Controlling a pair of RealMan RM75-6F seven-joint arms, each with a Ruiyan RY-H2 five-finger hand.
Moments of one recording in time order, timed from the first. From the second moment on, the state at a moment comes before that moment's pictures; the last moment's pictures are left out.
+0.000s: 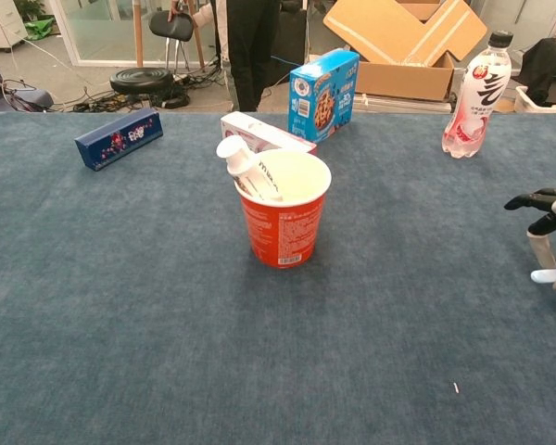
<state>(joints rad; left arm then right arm) -0.10 -1.12 -0.02 -1.61 1.60 1.54 0.04 0.45 -1.32 0.00 -1.46 -1.27 0.99 -0.39</state>
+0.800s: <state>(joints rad) -0.10 -1.12 -0.02 -1.61 1.60 1.54 0.04 0.47 -1.24 0.09 -1.65 -1.33 1.10 -0.33</state>
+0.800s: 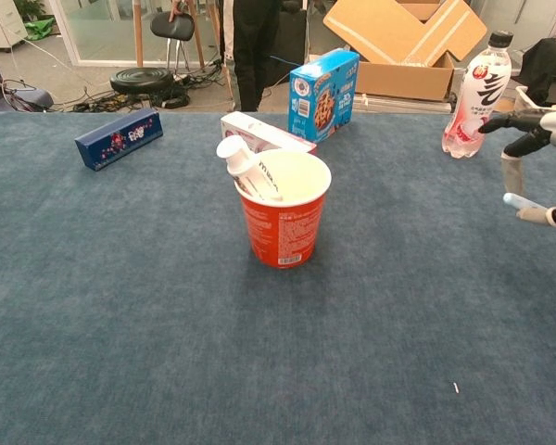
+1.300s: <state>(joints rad) -0.10 -1.11 -0.02 -1.61 1.60 1.55 0.02 0.52 -1.17 0.18 -1.89 -1.41 1.16 -0.25</state>
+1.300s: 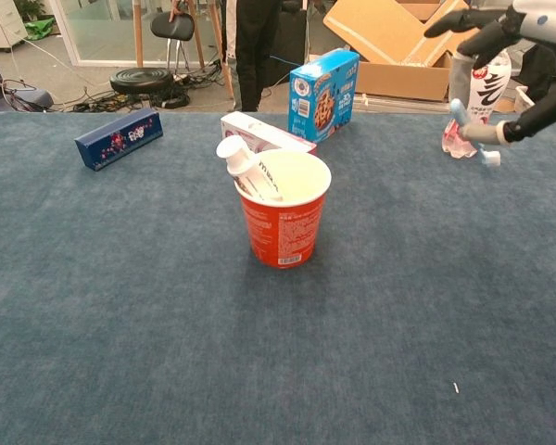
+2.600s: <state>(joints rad) -0.08 -1.08 -0.02 -1.63 1.60 1.57 -0.03 0.74 -1.44 0.28 -1.82 -1.39 1.09 -0.11</state>
